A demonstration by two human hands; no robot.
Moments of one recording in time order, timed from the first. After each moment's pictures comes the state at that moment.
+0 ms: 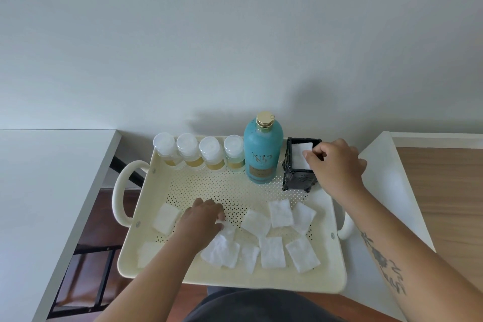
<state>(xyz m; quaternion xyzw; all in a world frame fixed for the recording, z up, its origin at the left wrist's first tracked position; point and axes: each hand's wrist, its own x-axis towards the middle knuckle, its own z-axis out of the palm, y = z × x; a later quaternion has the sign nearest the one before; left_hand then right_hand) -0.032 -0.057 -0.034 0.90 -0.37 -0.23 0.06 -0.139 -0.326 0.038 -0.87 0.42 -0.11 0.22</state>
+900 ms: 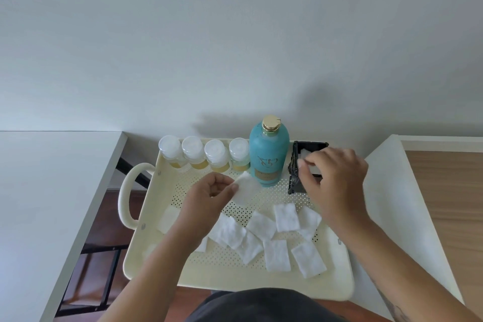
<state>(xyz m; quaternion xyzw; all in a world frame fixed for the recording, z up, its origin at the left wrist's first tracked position) -0.028 -0.077 0.027 0.78 -0.13 -0.27 0.54 -0.154 -0.291 0.043 -0.92 0.24 -0.29 0.14</state>
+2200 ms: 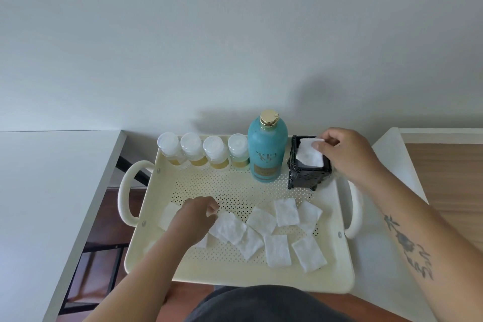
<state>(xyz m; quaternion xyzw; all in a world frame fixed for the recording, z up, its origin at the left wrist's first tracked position) -0.012 -0.041 -0.034 0.91 -0.25 -0.28 0.15 -0.139 -0.351 0.056 -0.84 0.35 -0.10 0.40</state>
